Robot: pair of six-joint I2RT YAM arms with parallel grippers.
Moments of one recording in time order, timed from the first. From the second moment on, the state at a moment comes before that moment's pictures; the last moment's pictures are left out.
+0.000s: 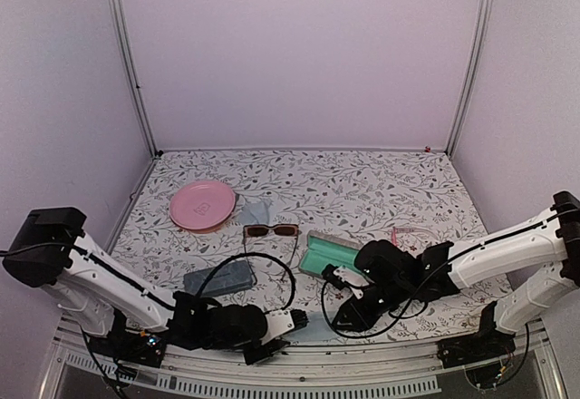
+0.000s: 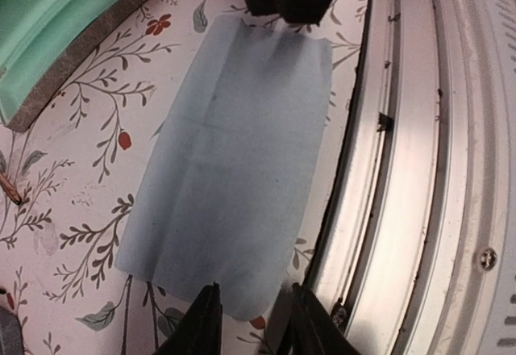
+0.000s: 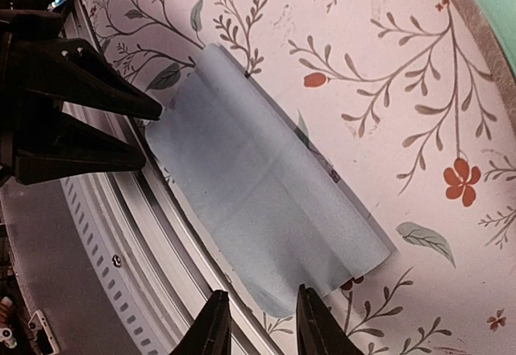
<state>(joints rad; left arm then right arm) -1.53 1.62 0.57 0.22 -0.27 -0.13 1.17 1.45 0.65 -0.17 -0.29 0.47</state>
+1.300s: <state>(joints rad) -1.11 1.67 0.61 0.25 0.33 -0.09 1.01 1.51 0.59 -0.03 -0.38 0.51</state>
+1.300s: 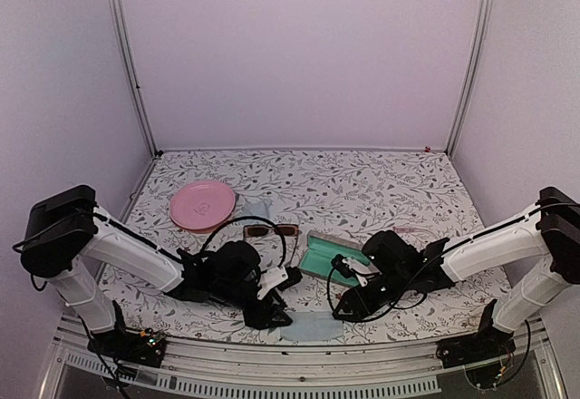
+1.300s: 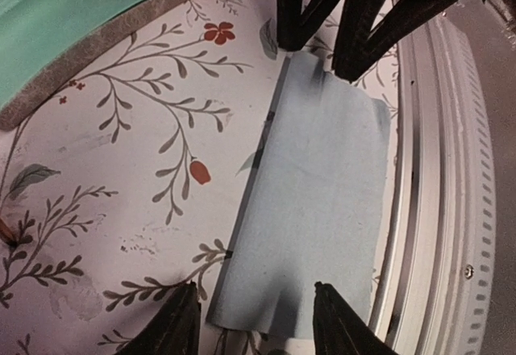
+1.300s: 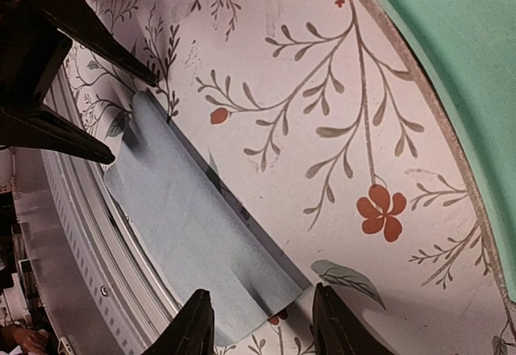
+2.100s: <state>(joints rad) -1.11 1.68 0.61 0.27 0.35 -0.11 1.01 1.54 0.57 0.03 -0.41 0.51</state>
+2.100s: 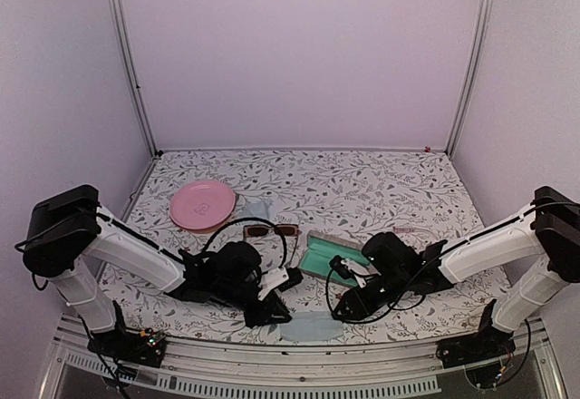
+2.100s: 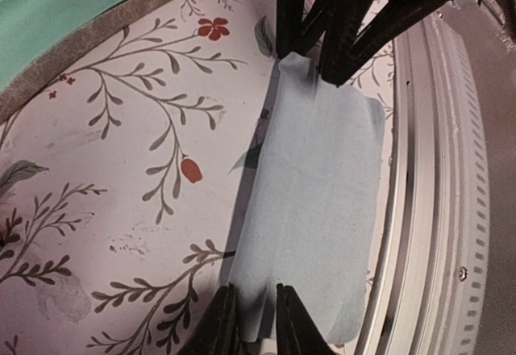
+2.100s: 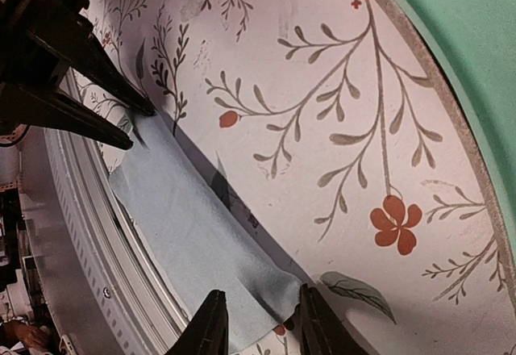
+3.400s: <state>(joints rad) -1.11 1.68 0.61 0.25 0.34 -0.11 0.97 1.58 0.55 0.11 -0.49 0.49</state>
